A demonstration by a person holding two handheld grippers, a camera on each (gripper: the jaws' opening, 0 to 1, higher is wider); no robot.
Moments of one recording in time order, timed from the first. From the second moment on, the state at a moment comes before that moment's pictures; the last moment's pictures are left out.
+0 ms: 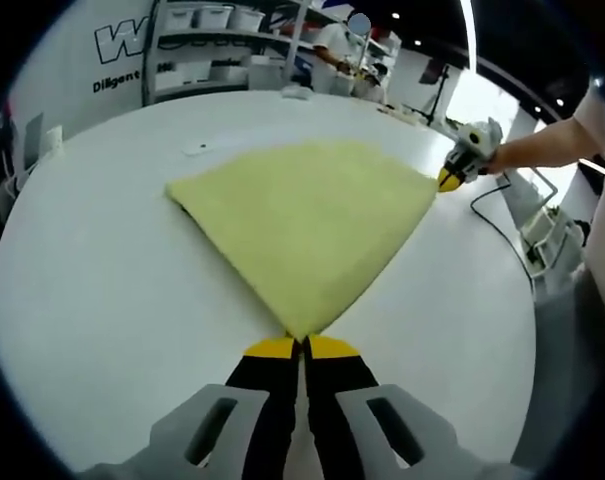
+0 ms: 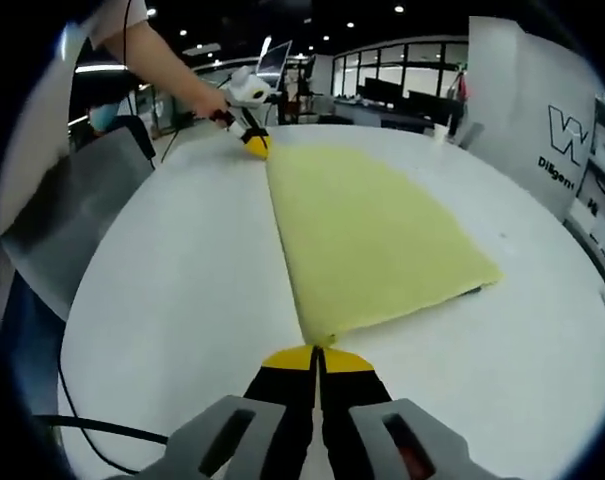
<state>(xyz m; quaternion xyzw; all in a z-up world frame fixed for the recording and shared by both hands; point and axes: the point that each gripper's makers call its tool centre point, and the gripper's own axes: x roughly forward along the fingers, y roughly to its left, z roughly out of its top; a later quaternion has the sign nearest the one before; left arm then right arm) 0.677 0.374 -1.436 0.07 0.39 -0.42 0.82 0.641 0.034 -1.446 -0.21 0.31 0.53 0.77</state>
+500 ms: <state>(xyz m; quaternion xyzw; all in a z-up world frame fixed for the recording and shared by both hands) 0.673 0.369 -1.435 0.06 0.39 -0.42 0.82 0.643 0.044 -1.441 -0.16 0.32 0.52 0.78</state>
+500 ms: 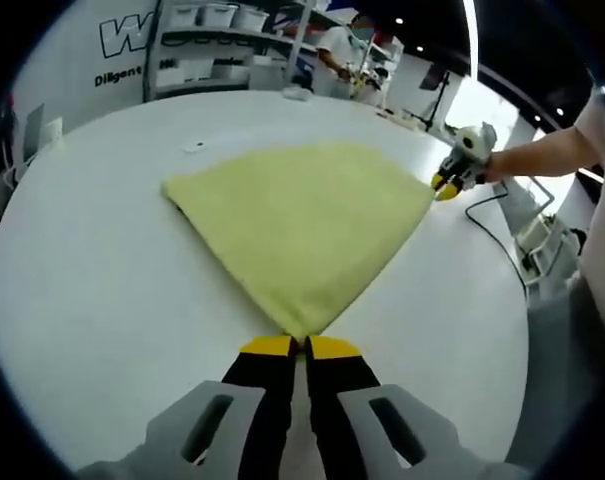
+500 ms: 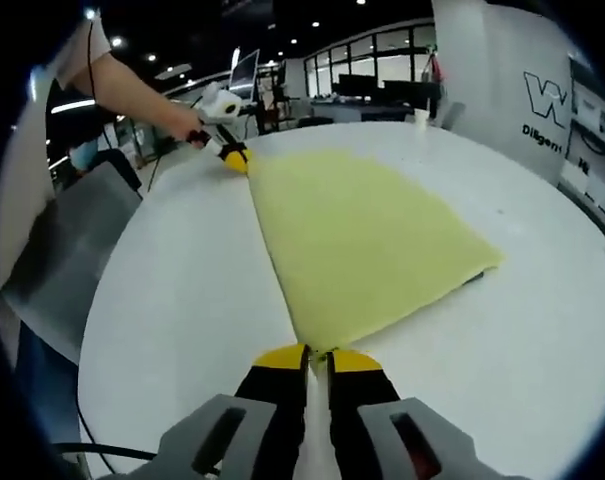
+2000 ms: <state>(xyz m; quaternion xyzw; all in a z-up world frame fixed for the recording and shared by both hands) 0.609 0.374 -1.442 0.04 0.40 -0.44 0.81 0.573 0.033 -1.445 -0.22 0.31 0.50 0.78</state>
